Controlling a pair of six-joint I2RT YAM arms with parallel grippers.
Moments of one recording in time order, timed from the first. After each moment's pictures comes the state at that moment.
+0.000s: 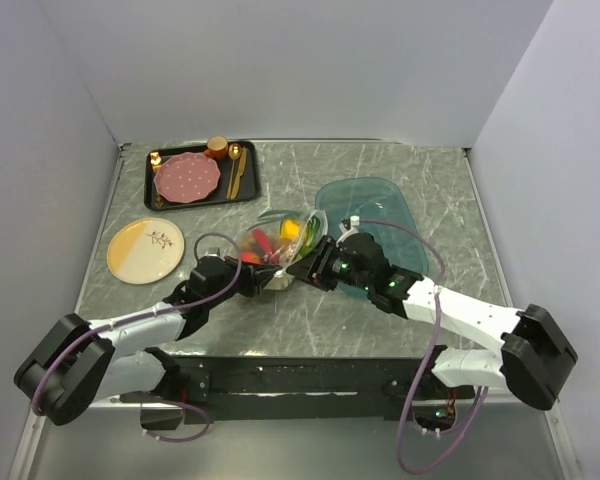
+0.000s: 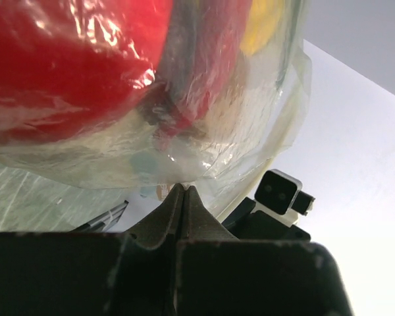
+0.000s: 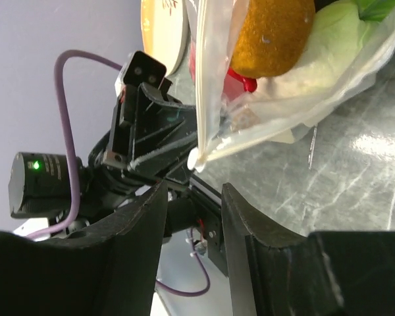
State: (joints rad) left arm -0.63 1.16 0.30 0.50 0.12 -1.89; right arm 0.81 1.19 0.66 0.10 -0.14 1.22
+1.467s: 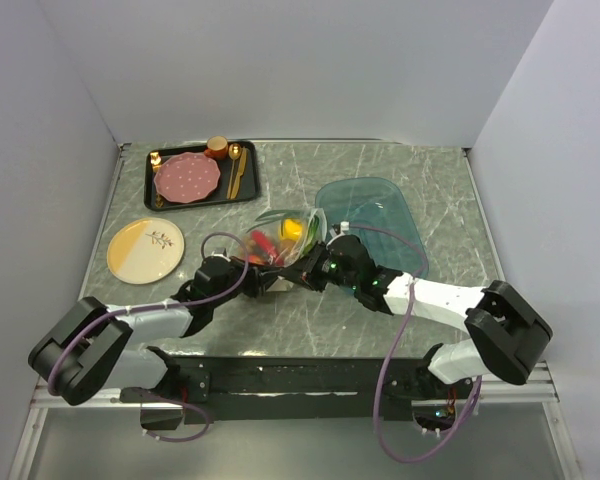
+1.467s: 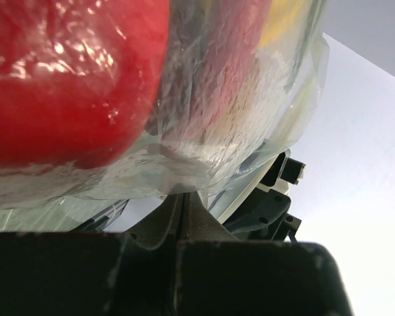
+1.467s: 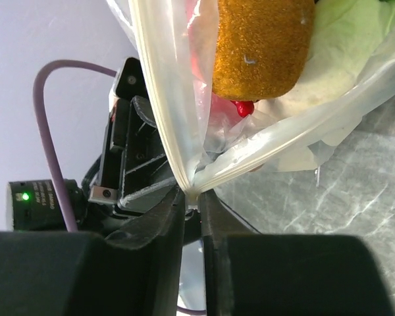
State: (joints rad) left arm -0.64 1.28 0.29 0.64 0.16 -1.89; right arm 0.80 1.38 0.64 0.29 -0.16 1.33
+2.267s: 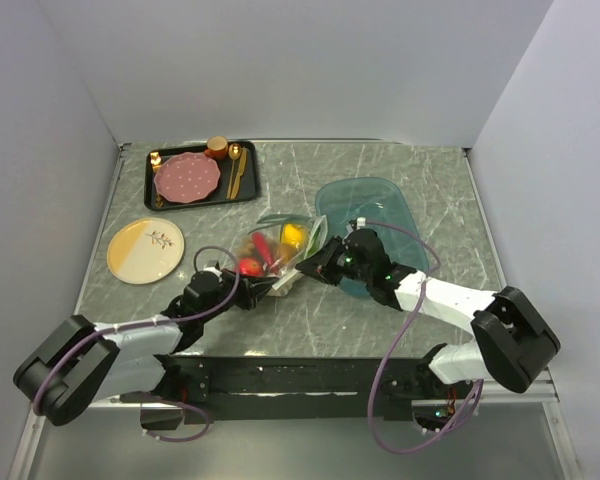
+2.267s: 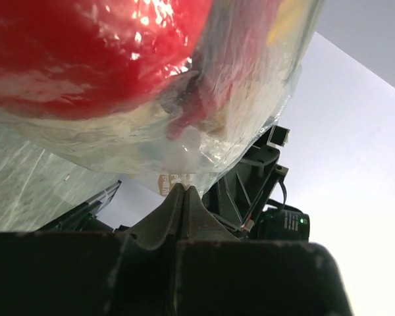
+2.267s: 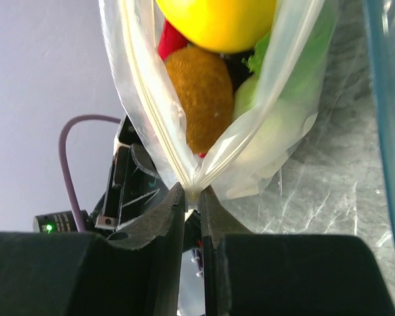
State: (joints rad) left arm -0.64 1.16 0.15 0.69 0.16 -1.96; right arm 0.67 1.33 0.60 0.24 -0.22 1.27
